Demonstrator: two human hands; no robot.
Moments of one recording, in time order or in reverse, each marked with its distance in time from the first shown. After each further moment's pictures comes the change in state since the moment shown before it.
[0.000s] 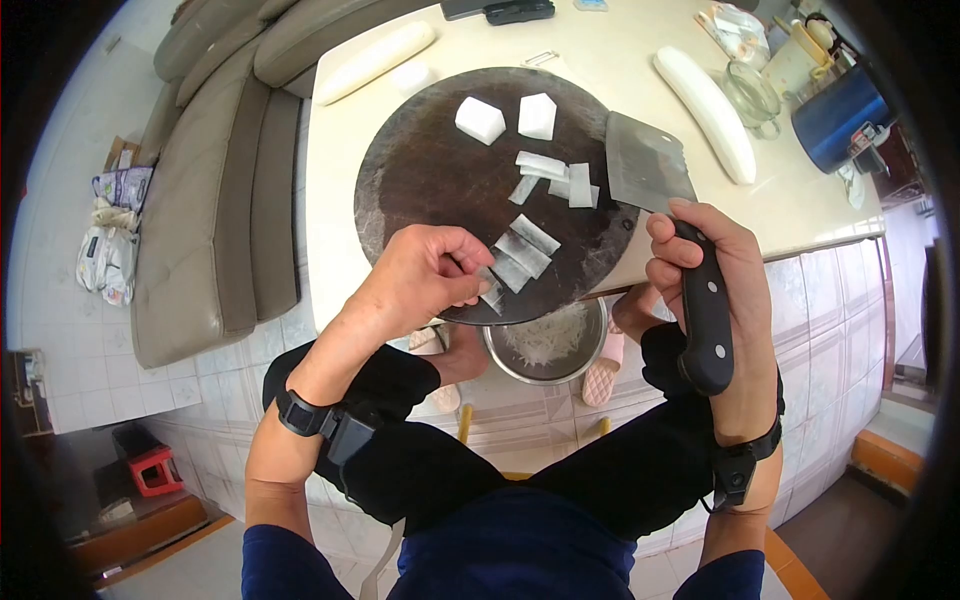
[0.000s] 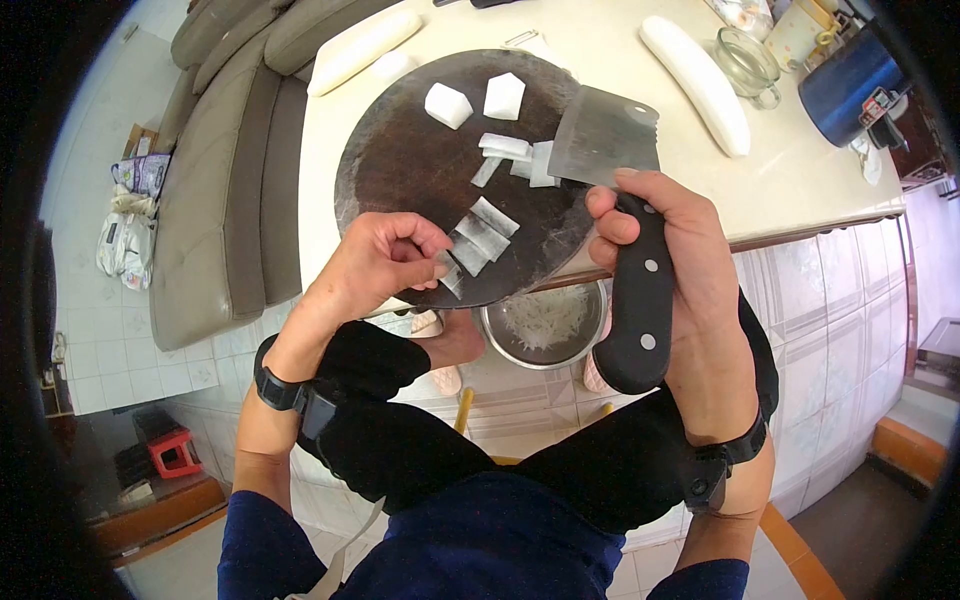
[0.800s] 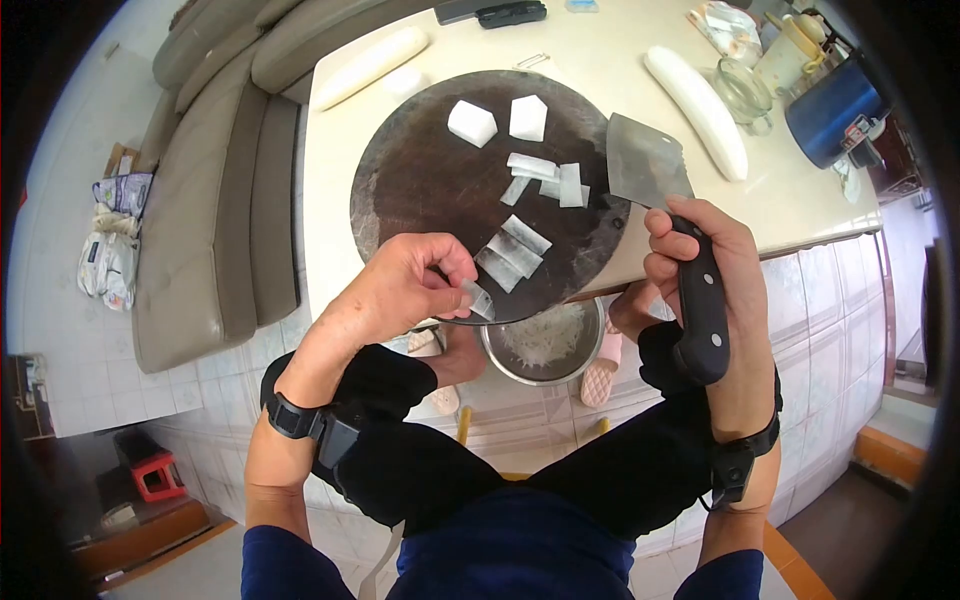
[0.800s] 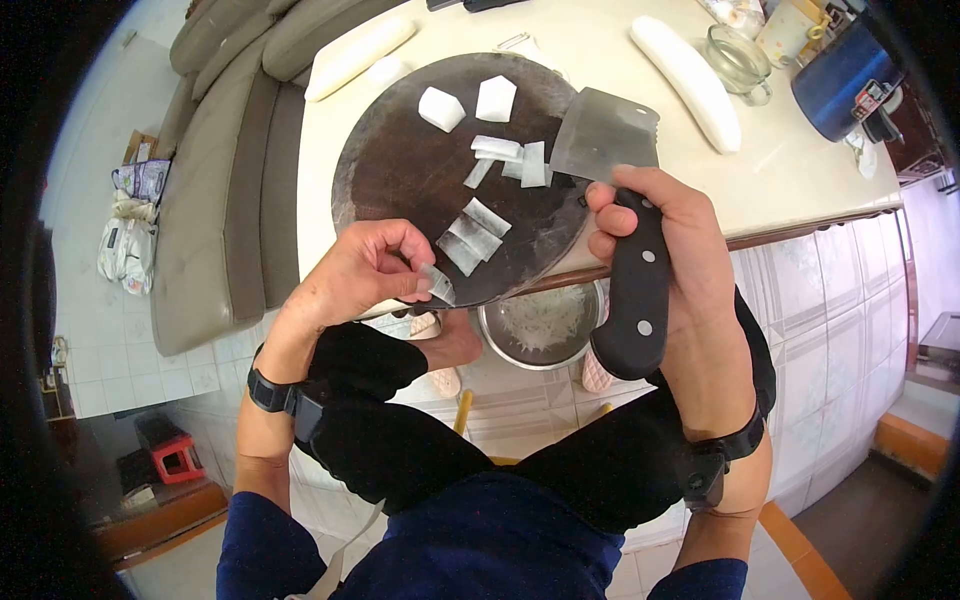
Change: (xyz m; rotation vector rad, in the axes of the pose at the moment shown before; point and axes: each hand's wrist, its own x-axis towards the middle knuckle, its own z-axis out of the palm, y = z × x) left_hand -0.008 0.003 -0.010 -0.024 -0.147 0.007; right_hand -0.001 -0.004 -0.004 -0.042 0.039 -0.030
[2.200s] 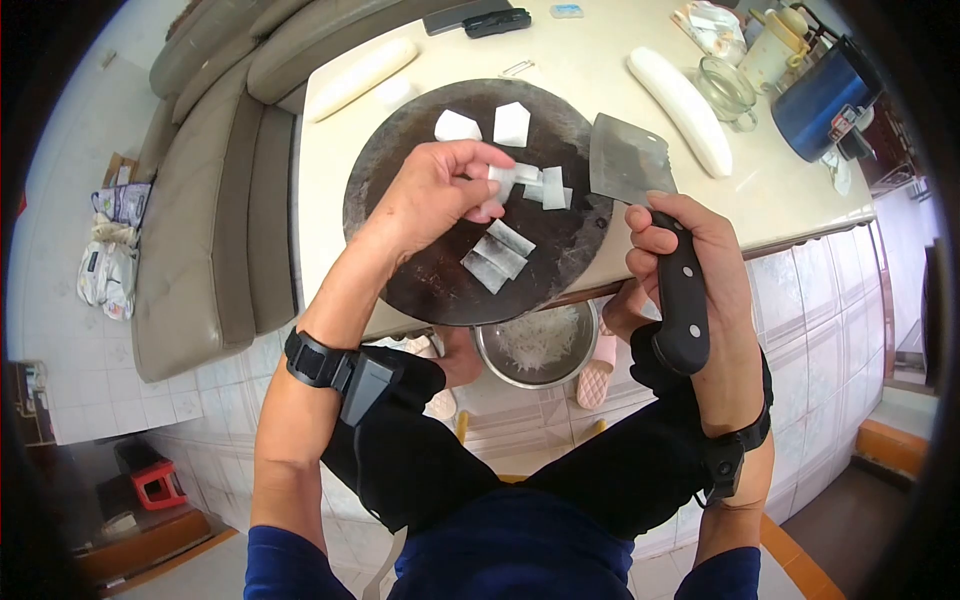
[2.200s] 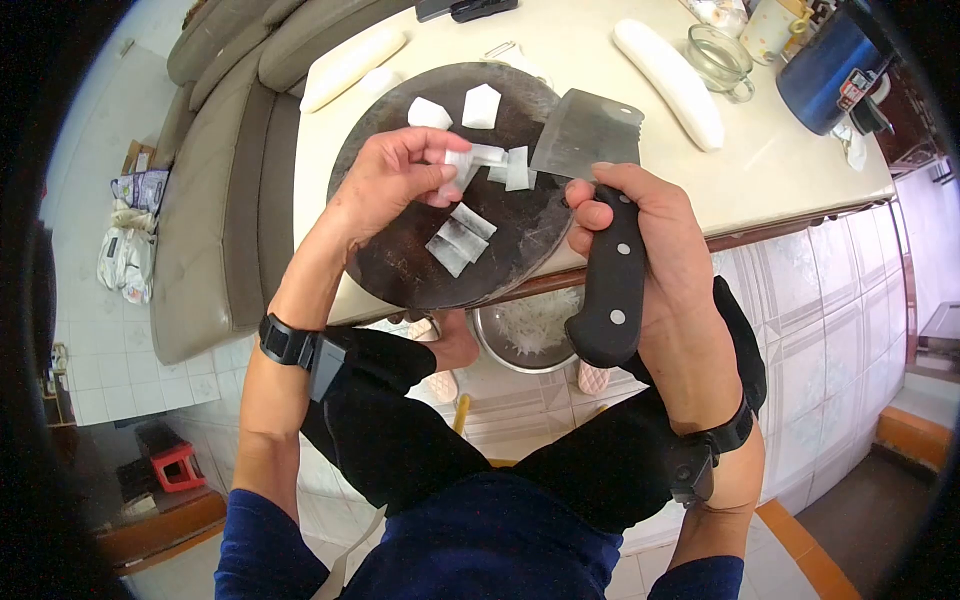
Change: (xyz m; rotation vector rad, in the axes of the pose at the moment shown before) left_hand 0.072 0.035 -0.003 -0.039 0.137 0.217; right_hand 0.002 0.000 -0.004 0.062 -0.051 -0.016
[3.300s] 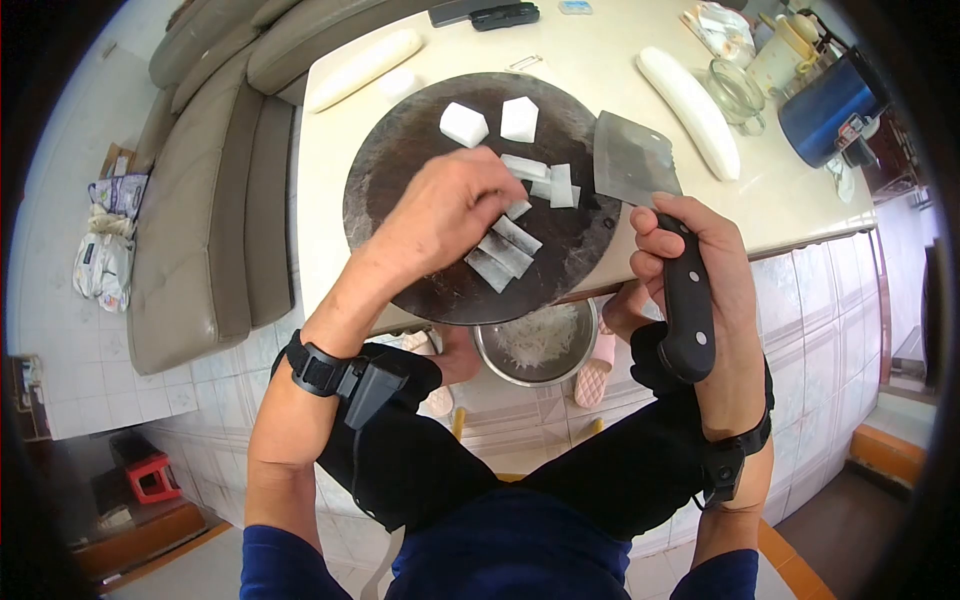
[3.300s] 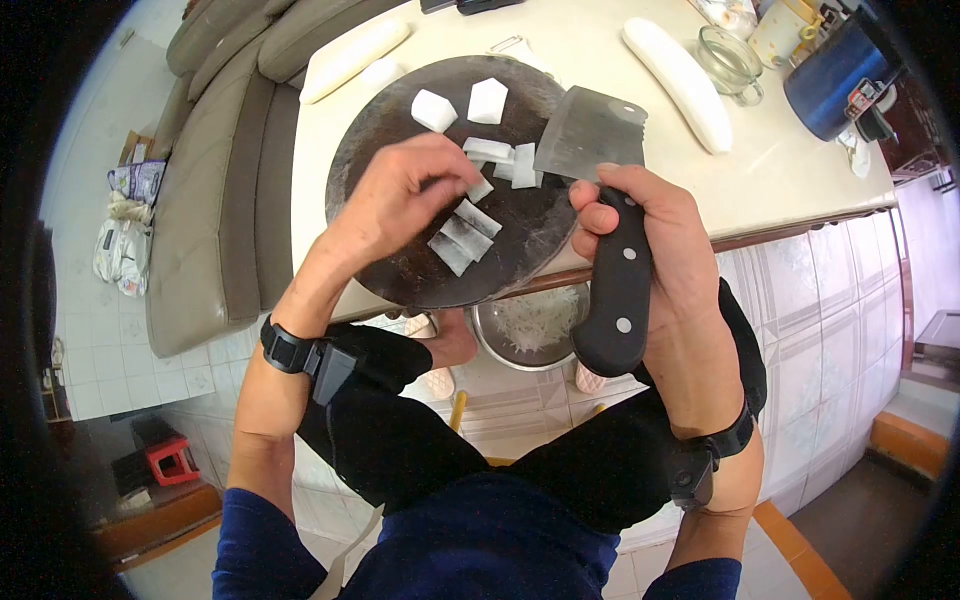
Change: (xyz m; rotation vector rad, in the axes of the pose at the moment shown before) left_hand -0.007 -0.009 0.006 0.660 -0.024 0.513; right_hand 0.002 0.001 0.003 -0.025 0.039 0.073
